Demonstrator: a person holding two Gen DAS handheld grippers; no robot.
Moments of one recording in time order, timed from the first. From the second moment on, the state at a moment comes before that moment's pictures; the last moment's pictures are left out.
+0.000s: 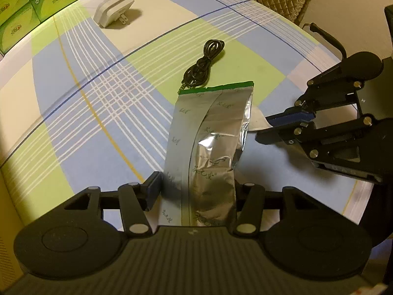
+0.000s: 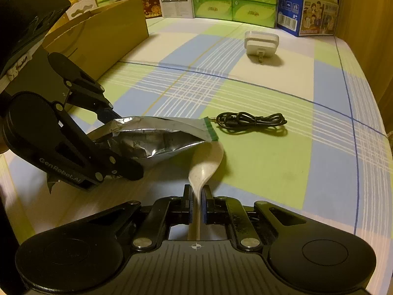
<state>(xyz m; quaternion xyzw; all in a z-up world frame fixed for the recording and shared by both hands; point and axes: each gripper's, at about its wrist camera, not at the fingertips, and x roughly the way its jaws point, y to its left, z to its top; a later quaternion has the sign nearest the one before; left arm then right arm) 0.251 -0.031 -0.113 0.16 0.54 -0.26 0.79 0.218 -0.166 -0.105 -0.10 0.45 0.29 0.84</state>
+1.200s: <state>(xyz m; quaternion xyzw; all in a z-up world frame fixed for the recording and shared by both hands) 0.216 -0.008 -0.051 0.11 0.53 -0.20 0.82 0.177 -0.170 -0.060 0.00 0.43 0.21 0.88</state>
